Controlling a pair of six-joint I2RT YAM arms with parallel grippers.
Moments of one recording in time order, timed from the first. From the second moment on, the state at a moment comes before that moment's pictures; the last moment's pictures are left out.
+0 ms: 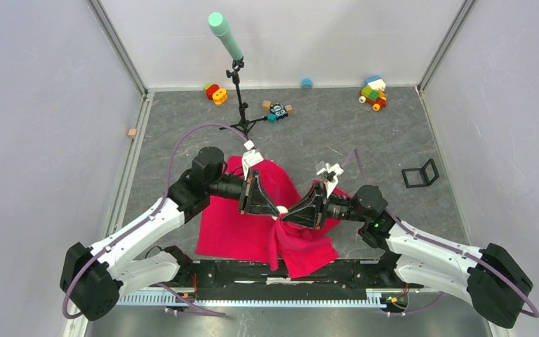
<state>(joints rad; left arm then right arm) -0.66 1.03 0.72 0.00 1.04 -0.48 0.82 0.93 0.33 0.74 -0.65 0.63</state>
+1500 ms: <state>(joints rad) -0.74 1.03 0.75 -0.19 0.78 -0.32 0.79 0.99 0.37 0.51 -0.55 0.85</state>
